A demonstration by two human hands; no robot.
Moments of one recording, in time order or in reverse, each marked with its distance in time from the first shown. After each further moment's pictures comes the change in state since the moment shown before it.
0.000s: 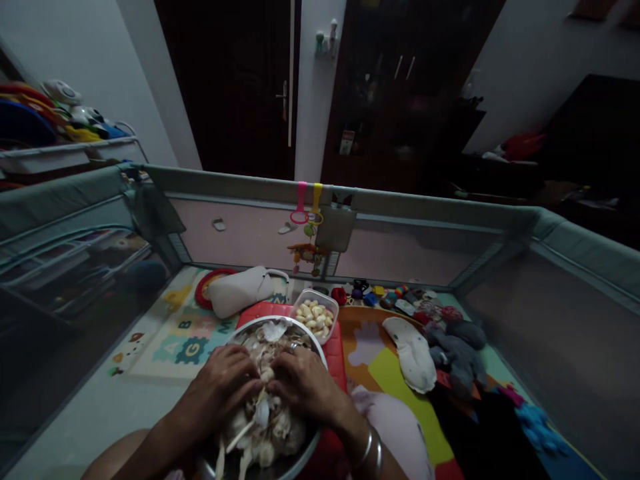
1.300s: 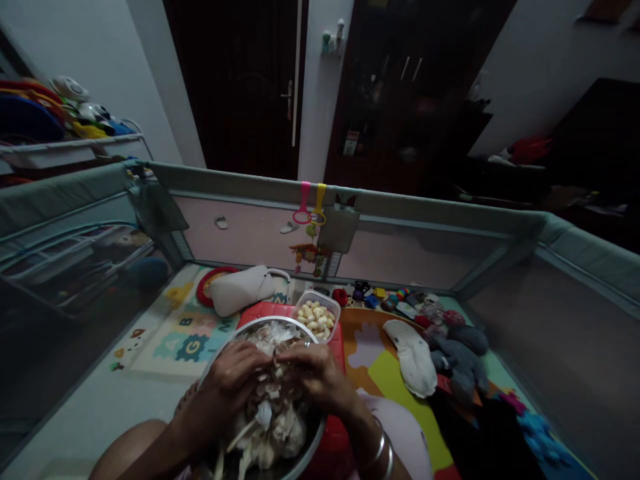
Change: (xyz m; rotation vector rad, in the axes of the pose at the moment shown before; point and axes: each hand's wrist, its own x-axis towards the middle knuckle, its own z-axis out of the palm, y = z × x) left_hand 0.013 0.011 0.002 -0.114 0.164 0.106; right_hand -0.007 0.013 -0.013 0.602 0.158 0.004
